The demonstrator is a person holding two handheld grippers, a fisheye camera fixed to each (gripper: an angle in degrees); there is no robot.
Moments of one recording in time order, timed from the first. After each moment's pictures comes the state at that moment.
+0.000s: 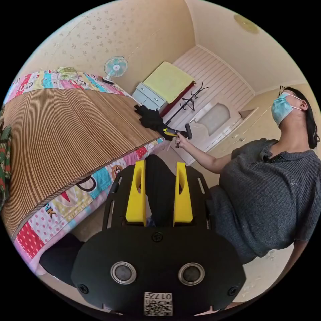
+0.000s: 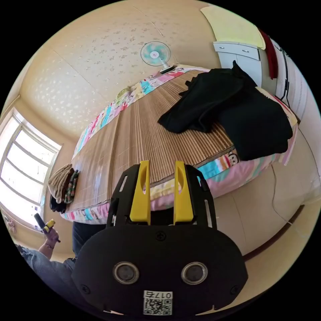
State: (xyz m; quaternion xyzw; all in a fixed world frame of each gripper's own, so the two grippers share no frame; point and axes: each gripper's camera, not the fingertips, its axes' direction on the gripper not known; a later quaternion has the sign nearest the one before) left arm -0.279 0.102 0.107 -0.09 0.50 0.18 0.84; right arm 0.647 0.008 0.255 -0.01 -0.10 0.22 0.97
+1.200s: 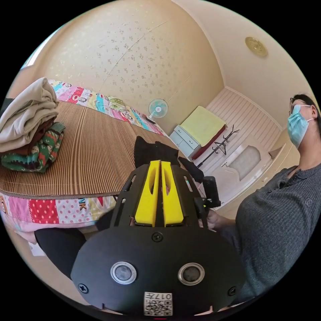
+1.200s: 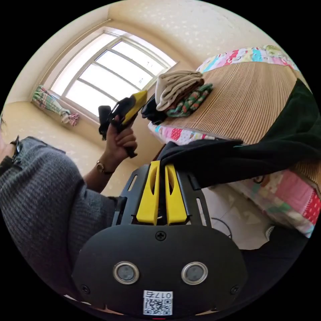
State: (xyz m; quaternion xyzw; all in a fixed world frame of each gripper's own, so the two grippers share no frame) left arm -0.358 0.059 0.117 0.08 0.41 0.01 0.91; right arm 0.205 0.097 0.199 -0.17 -0.59 -0.25 0.75
